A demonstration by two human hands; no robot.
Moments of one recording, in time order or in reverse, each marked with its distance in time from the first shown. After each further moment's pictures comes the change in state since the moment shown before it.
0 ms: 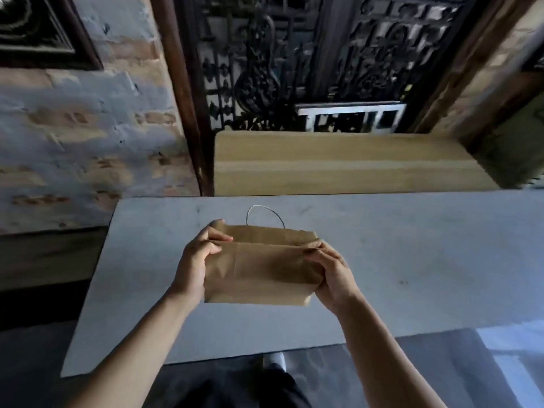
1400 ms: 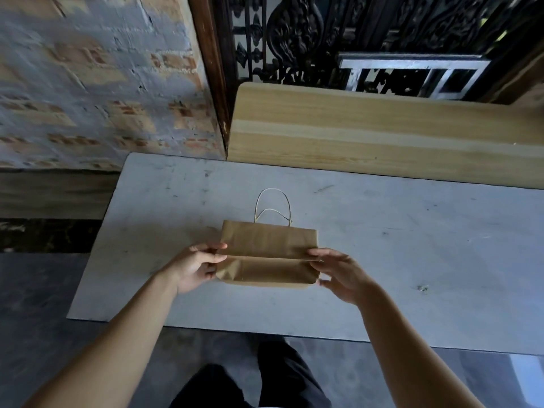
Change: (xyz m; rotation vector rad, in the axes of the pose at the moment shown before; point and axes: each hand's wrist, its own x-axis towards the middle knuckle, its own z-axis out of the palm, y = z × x) left_hand 0.018 -0.070 -0.026 -0.081 0.101 -0.721; right_hand 0.066 0.024 -0.096 -0.309 -0.070 0.462
